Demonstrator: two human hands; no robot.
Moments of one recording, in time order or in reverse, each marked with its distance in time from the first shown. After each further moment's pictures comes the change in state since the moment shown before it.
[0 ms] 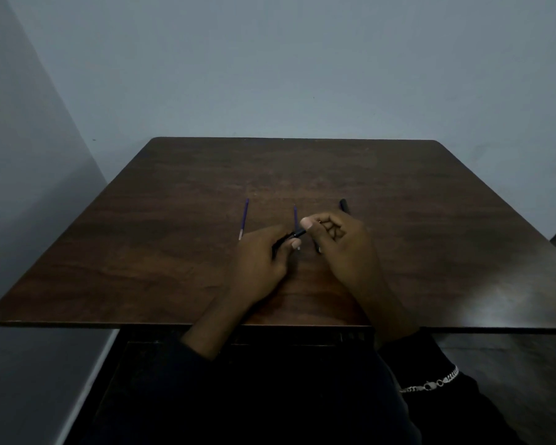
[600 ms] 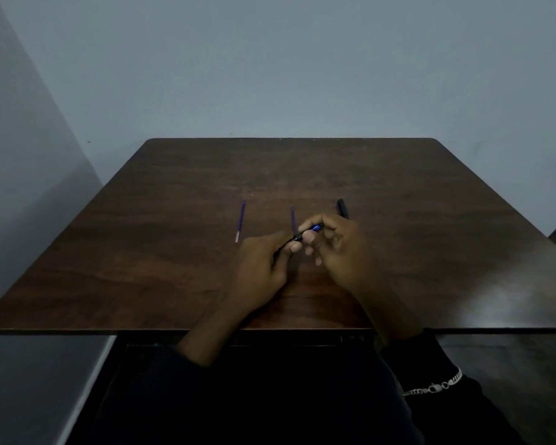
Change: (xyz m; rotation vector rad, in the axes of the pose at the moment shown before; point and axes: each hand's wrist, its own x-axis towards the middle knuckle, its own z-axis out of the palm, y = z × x) left_hand -0.003 0.006 -0.001 -0.014 -0.011 0.112; right_hand -0.002 0.001 -0.007 0.054 -0.176 -0.014
